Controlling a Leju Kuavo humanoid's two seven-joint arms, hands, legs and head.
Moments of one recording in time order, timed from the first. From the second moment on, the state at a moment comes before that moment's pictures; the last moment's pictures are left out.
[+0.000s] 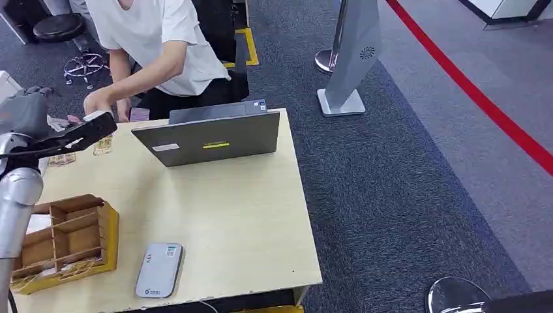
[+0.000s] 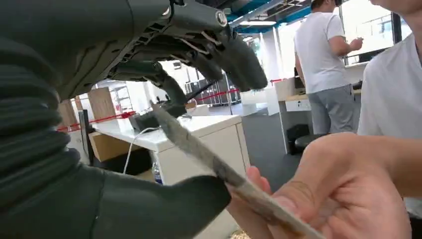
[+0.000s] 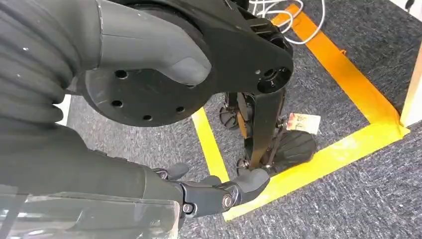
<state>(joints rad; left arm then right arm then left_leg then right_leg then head) -0.76 0.33 -0.38 -1.18 -1.06 -0.21 0.25 -0.02 0.17 -1.08 -0.41 0.53 0.22 0.02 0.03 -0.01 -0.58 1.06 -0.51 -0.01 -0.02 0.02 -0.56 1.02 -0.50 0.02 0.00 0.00</state>
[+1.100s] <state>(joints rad) -0.20 0.32 -0.43 -1.75 -1.04 0.04 0.11 0.03 0.27 -1.15 -0.63 0.58 0.29 0.10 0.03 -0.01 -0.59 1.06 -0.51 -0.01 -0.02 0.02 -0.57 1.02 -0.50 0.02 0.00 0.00</state>
